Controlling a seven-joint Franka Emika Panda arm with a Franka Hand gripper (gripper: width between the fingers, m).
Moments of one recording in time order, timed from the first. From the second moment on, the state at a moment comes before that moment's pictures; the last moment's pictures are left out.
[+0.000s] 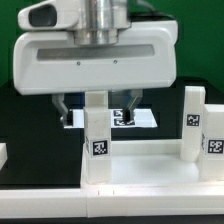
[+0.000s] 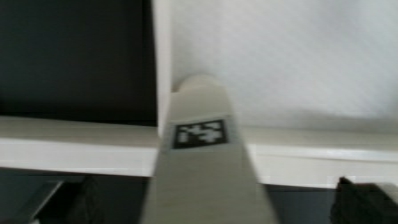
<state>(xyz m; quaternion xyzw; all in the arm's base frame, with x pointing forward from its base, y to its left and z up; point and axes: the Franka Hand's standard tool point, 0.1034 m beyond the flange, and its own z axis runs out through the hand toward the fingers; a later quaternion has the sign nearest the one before) 0.628 -0.050 0.111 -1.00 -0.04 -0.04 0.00</state>
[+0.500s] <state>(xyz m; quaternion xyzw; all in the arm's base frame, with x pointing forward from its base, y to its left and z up) 0.628 -0.050 0.110 -0.99 0.10 -0.04 0.01</state>
